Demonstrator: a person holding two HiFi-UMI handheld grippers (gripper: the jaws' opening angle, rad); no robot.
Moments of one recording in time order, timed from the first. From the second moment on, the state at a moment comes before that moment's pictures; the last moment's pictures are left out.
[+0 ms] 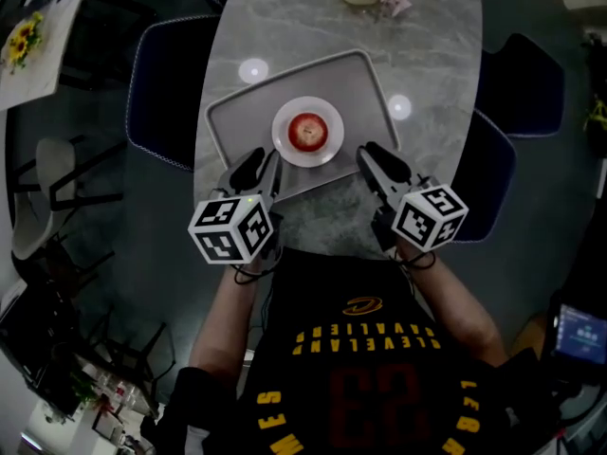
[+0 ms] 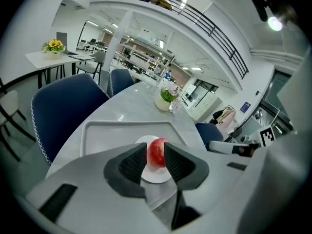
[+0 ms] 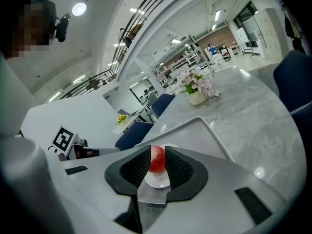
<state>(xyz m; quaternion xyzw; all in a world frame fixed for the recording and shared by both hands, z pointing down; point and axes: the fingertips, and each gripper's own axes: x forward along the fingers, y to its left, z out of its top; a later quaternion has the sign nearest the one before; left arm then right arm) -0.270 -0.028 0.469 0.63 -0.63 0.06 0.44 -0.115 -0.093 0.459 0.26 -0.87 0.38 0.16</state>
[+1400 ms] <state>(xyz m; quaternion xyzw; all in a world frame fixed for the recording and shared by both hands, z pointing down) -0.256 -0.037 0.553 0.64 -0.57 0.16 0.48 -0.108 -0.086 0.551 0.27 -0.81 0.39 0.35</state>
